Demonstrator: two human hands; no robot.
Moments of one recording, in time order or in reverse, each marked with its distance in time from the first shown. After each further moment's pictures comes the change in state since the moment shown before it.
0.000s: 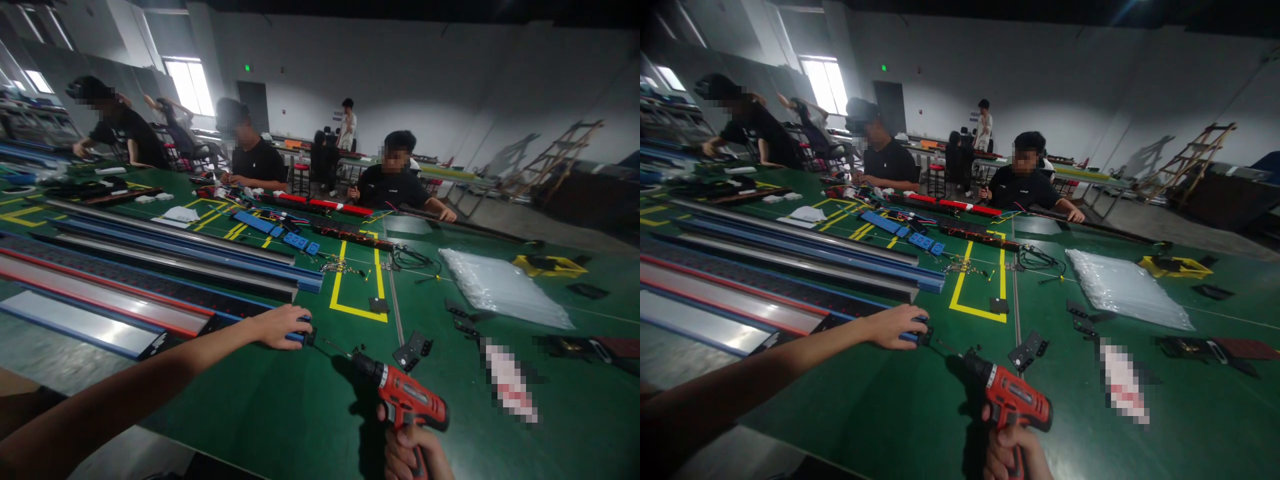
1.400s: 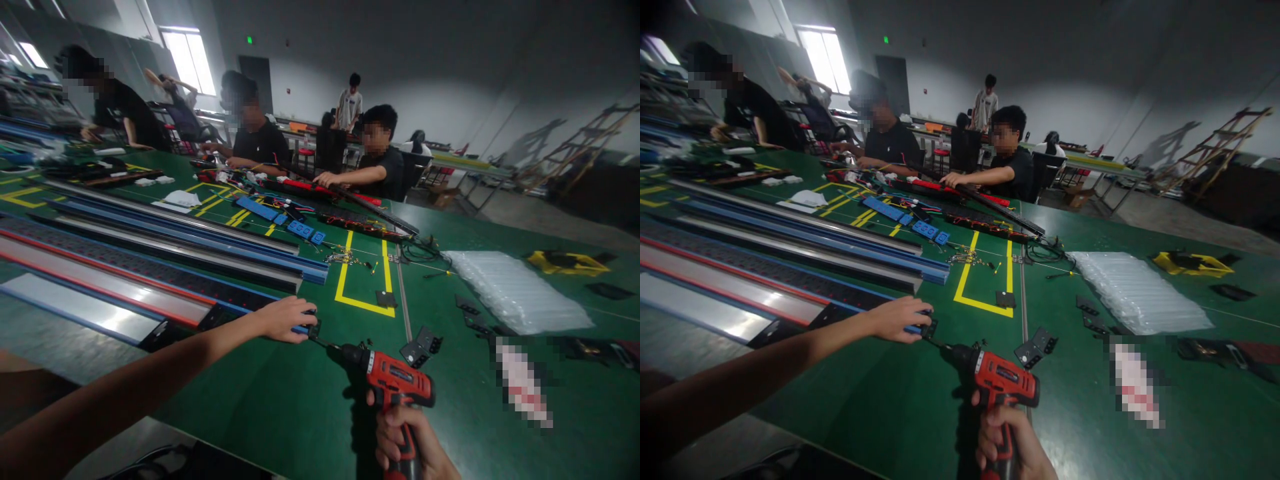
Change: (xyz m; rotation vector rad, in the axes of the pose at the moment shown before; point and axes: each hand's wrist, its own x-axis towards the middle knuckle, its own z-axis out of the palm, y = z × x) left_hand 0.000 -0.002 0.013 0.025 0.051 -0.032; right_hand 0.026 -0.004 0.017 -0.044 0.077 0.088
